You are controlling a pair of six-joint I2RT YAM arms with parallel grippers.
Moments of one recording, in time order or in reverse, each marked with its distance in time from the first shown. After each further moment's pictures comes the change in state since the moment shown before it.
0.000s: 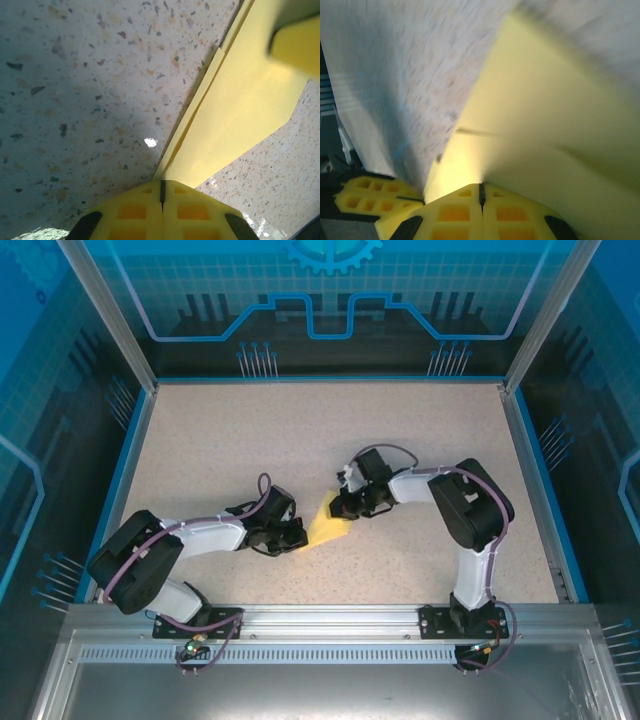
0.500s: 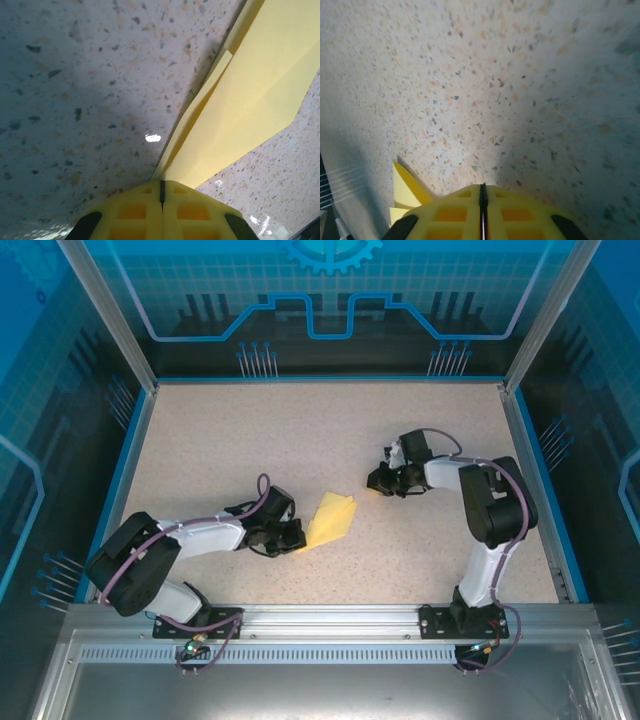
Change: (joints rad) left arm 0.000 -0.021 0.012 -0.058 0.000 0.011; right arm -0.250 -0.076 0.005 -0.042 0.116 0.029
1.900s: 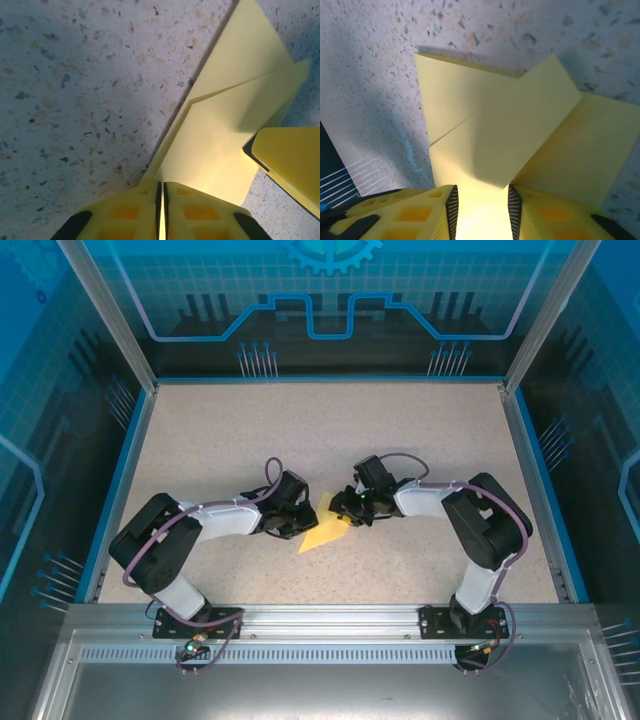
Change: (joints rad) left arm 0.000 0.159 0.161 0.068 -0.106 -0.083; right arm 0.352 -0.071 -0.122 0.134 0.131 0.490
